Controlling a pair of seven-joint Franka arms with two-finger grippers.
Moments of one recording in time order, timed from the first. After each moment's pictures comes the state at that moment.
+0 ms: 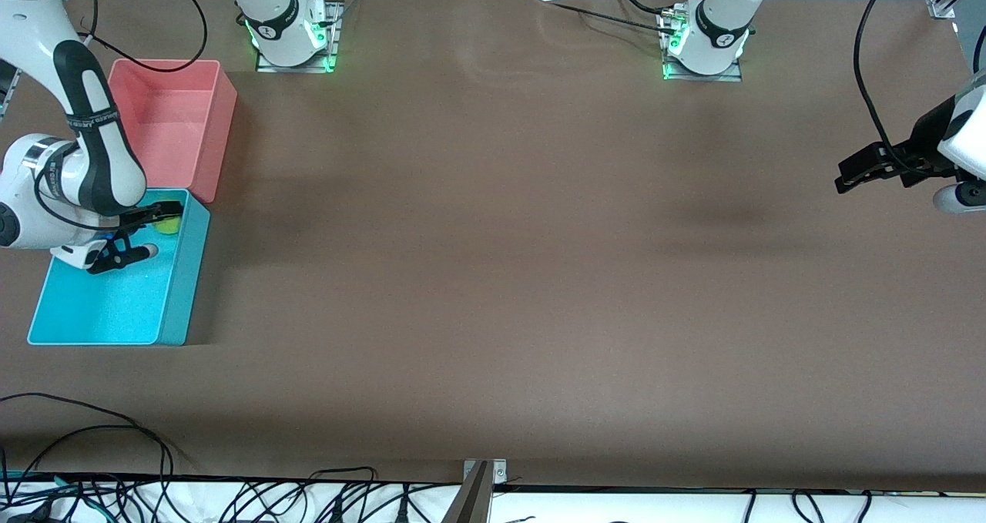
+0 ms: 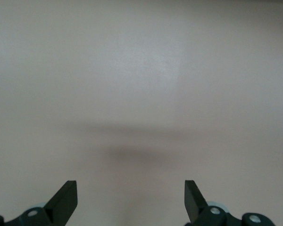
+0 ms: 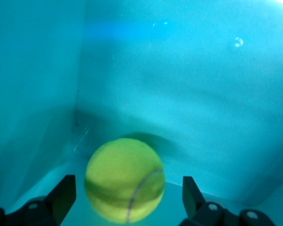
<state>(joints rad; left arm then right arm) -0.10 0.07 0.11 -1.55 -0.02 1.59 -0.11 -0.22 0.52 -0.10 -1.89 -0.09 2.05 -0.56</state>
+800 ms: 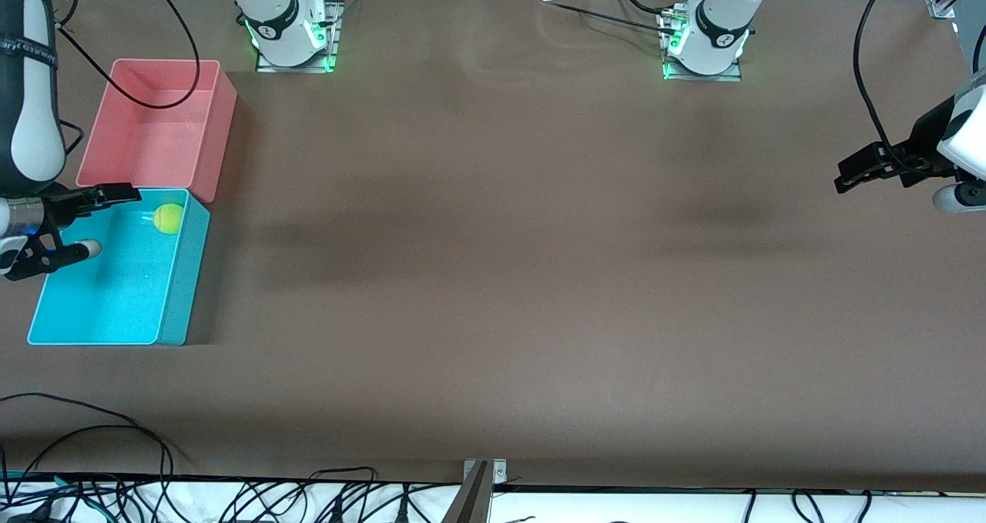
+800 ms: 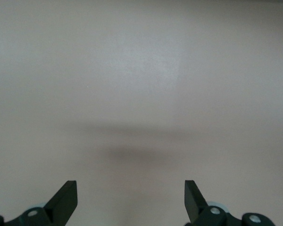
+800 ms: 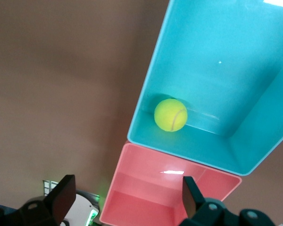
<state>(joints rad) -0.10 0.07 0.11 -1.55 -0.02 1.59 -0.11 -0.12 0.42 -0.02 -1.44 -0.09 1.42 -0.41</state>
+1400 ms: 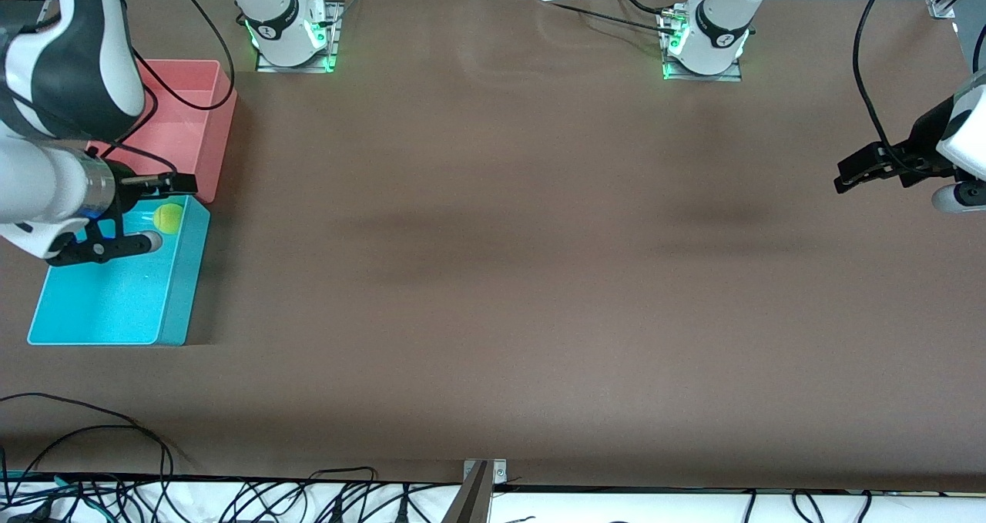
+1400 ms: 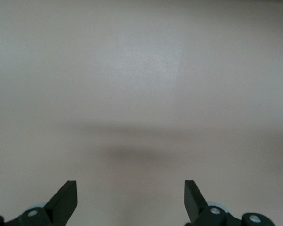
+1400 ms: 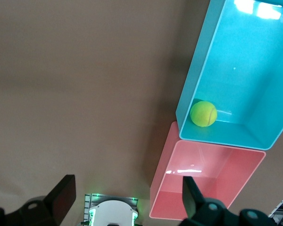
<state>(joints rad) -0.10 0.07 0.11 -1.55 -0.02 1.59 -0.11 0.08 0.34 0.00 -1.36 -0.09 1.35 -0.10</state>
